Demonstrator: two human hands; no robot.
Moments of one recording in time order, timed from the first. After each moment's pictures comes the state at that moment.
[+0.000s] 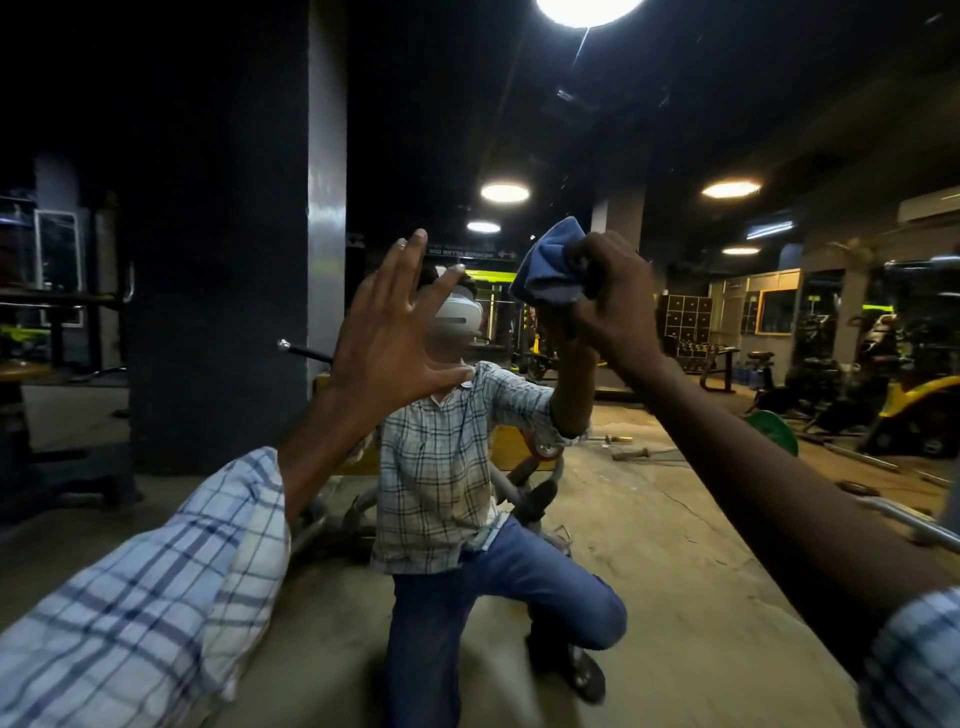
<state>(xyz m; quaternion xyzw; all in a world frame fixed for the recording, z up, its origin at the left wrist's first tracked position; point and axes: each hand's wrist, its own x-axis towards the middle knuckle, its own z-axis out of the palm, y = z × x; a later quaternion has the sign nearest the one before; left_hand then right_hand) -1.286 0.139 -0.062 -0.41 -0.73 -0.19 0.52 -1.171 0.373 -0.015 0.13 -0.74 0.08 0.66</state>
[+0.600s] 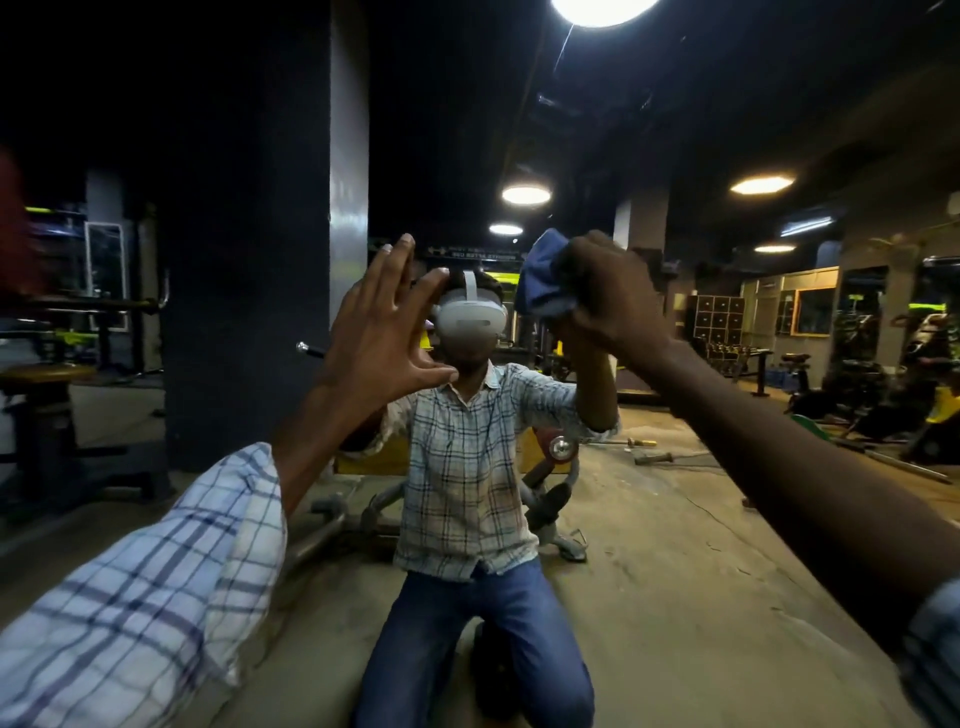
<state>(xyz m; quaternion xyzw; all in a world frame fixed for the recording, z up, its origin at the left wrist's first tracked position) -1.269 0.141 -0.059 -0.39 -0.75 -0.19 0.50 -1.143 0.386 -0.005 0.16 -0.80 0.01 0.57</state>
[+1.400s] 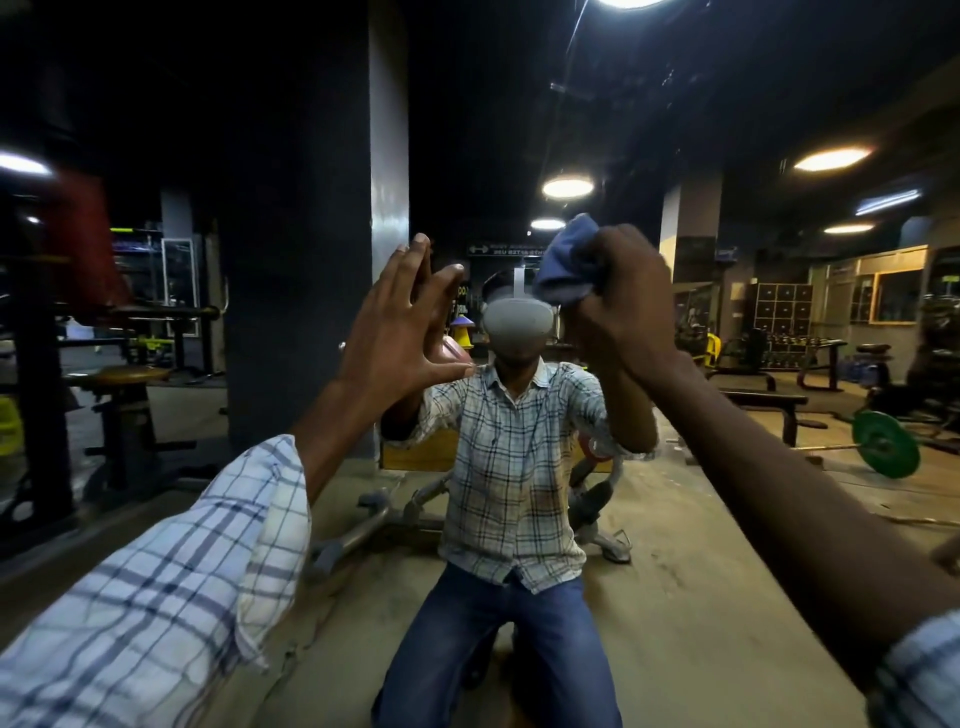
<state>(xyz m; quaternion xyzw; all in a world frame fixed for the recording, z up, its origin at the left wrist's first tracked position) -1.270 0.145 -0.058 -0.38 -0.76 -0.18 0.50 -1.162 0.386 -0.021 0.12 -0.73 0.10 0.67</state>
